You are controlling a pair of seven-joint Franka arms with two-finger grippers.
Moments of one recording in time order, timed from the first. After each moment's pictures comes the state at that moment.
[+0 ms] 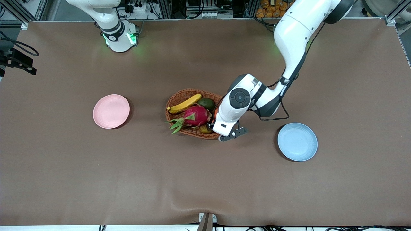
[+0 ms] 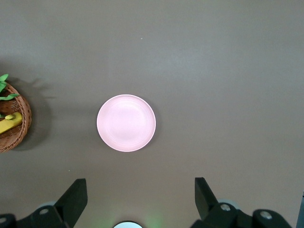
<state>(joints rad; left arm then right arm) -0.43 0.72 -0.28 -1.47 0.05 2.25 -1.04 -0.06 -0.04 -0.01 -1.51 -0.04 1.43 -0.14</state>
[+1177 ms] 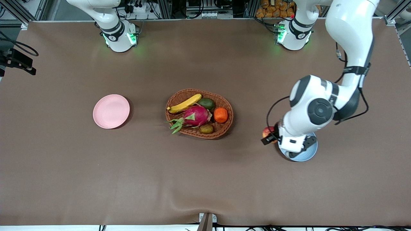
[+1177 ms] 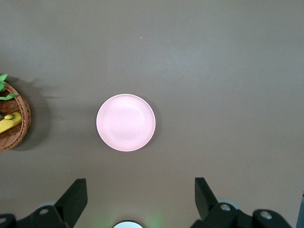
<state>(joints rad) -0.10 0.54 -0.28 -1.52 0.05 2.01 -0.91 -0.06 -0.04 -0.01 -1.51 -0.04 1.42 -0.14</state>
